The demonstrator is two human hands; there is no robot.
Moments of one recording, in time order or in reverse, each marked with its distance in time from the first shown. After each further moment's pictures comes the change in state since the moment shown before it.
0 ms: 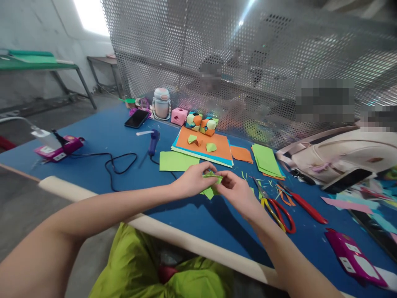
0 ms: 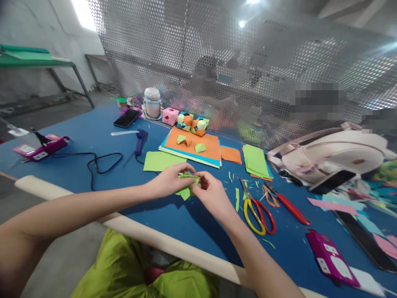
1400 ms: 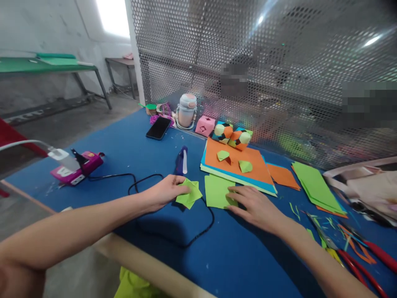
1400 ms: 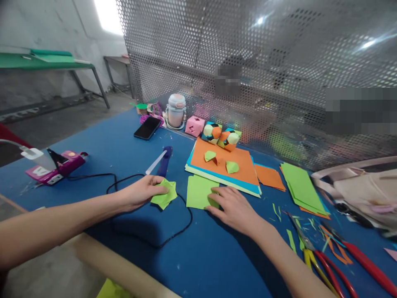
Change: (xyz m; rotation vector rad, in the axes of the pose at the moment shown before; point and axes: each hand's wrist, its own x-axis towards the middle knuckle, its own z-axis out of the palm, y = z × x) left_hand -0.023 -0.111 -0.135 -0.722 -0.049 -0.534; right_hand 0.103 0.033 0.033 -1.032 -0.377 -0.578
